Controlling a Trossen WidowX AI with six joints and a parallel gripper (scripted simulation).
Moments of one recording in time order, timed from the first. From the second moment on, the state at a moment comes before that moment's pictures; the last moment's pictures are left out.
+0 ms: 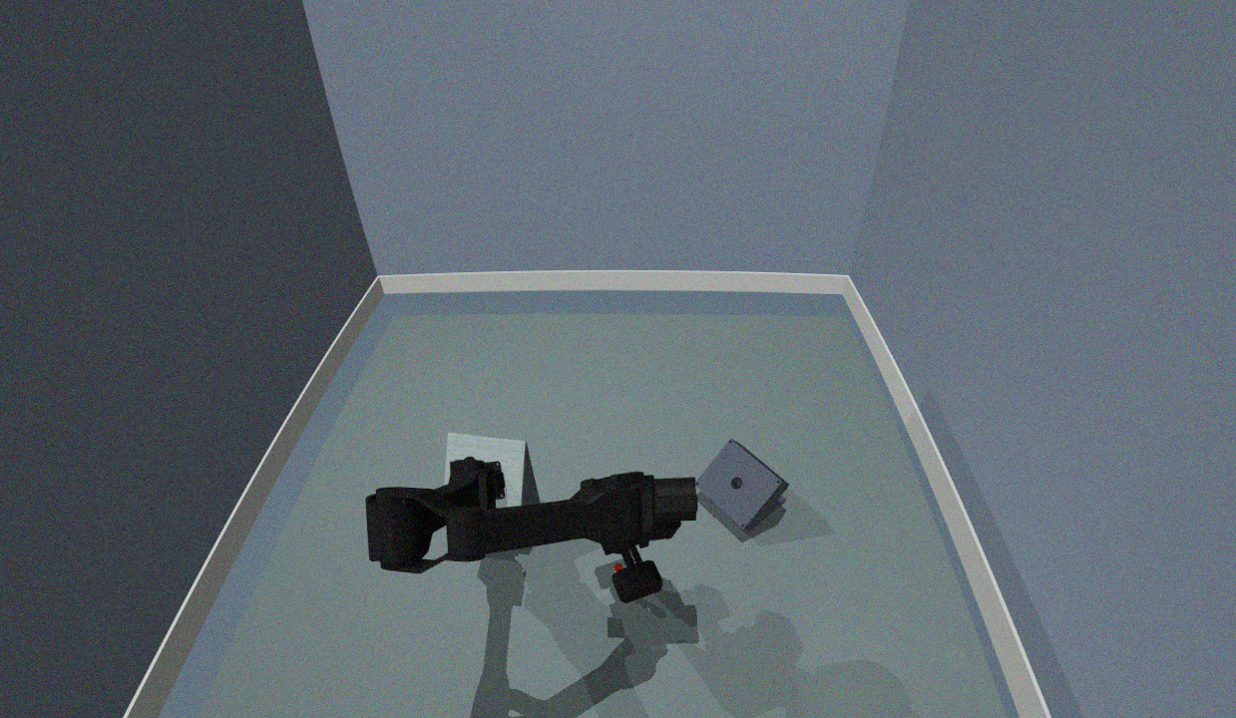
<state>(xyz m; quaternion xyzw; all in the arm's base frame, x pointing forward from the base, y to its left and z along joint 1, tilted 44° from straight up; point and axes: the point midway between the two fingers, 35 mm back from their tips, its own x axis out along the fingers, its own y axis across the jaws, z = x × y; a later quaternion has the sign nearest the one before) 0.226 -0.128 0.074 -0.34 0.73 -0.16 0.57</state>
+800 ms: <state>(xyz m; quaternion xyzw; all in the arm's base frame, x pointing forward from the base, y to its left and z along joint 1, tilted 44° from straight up) 0.220 -0.156 0.047 -0.34 0.73 -0.16 0.56</state>
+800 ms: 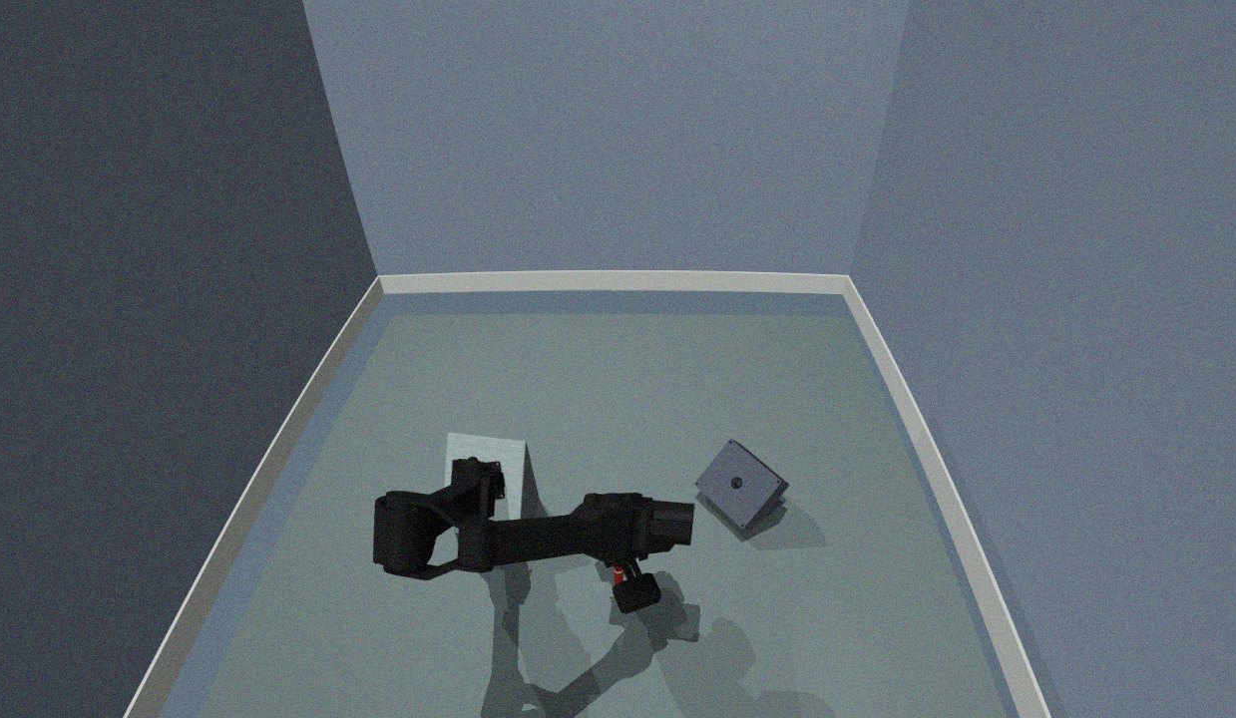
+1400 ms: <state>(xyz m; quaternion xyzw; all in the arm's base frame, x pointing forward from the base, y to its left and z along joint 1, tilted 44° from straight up) 0.218 -0.160 0.043 -0.34 0.74 -0.16 0.56</state>
